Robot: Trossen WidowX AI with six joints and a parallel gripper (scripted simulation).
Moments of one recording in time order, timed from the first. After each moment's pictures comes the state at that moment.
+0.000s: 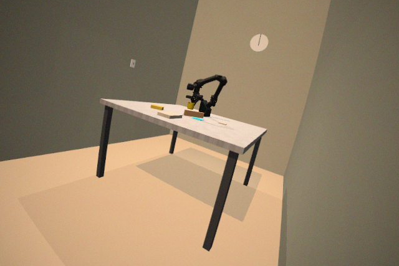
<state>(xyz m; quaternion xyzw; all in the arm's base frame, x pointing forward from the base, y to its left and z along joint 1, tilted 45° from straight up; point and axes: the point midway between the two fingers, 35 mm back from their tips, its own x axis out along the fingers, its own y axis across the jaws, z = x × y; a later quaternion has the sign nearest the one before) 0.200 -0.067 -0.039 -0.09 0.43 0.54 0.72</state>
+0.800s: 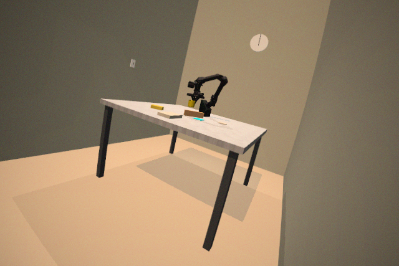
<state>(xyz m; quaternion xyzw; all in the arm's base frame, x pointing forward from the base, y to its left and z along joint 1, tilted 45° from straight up) 0.196 -0.082 -0.021 -0.09 0.43 0.54 0.72</state>
